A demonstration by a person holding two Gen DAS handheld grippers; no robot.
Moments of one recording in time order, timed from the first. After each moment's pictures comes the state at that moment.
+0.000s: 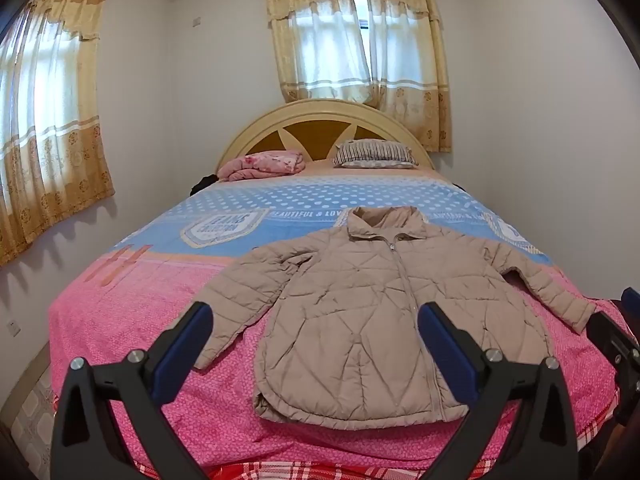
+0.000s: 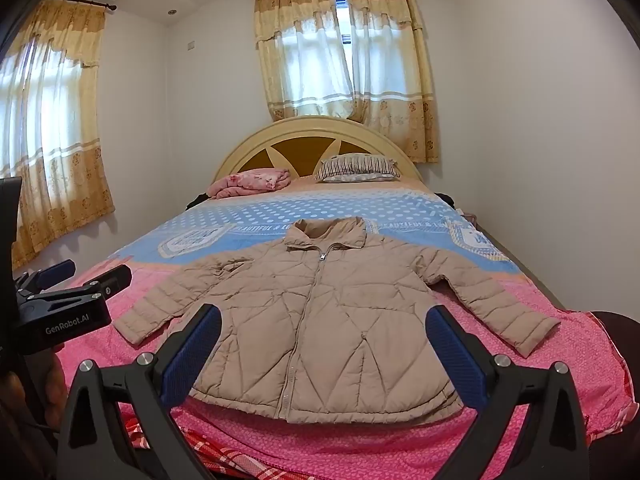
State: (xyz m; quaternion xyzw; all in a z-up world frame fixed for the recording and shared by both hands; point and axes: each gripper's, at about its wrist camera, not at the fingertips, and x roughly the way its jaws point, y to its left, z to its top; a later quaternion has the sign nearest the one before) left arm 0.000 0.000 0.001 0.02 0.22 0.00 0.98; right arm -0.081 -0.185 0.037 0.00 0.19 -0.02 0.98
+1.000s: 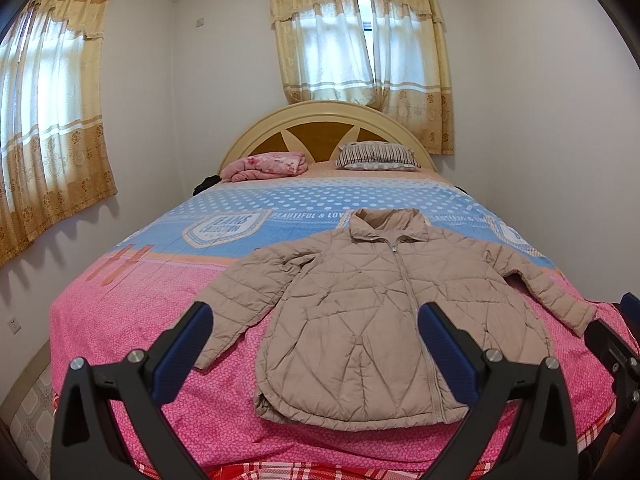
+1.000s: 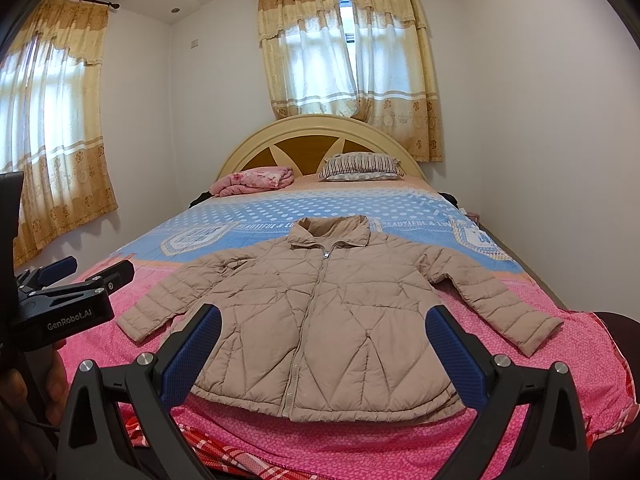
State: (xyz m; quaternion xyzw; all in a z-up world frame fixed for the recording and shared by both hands) left arm 0.000 0.000 0.001 0.02 0.21 0.00 0.98; right arm -0.081 -0.179 0.034 -0.01 0.20 -0.01 0.98
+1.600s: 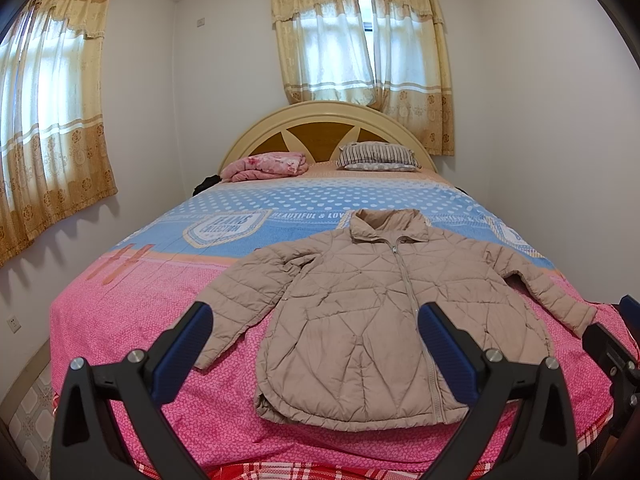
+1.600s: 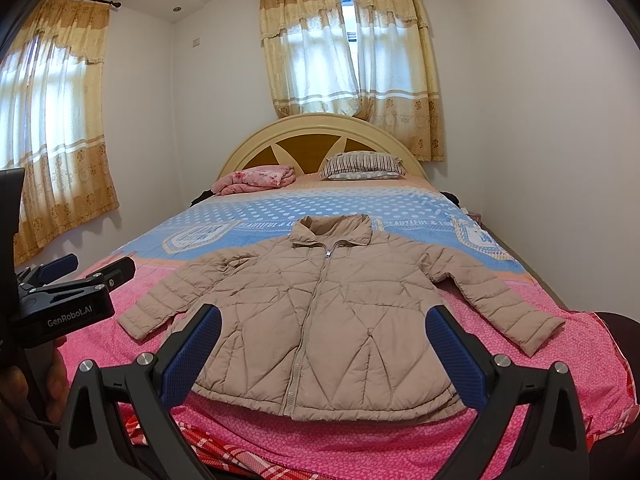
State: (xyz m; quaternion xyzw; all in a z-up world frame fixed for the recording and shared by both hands) left arm 0.000 0.000 0.000 0.02 0.21 0.00 0.98; right arm -0.081 -0.176 0.033 -0.01 0.20 -0.01 0.98
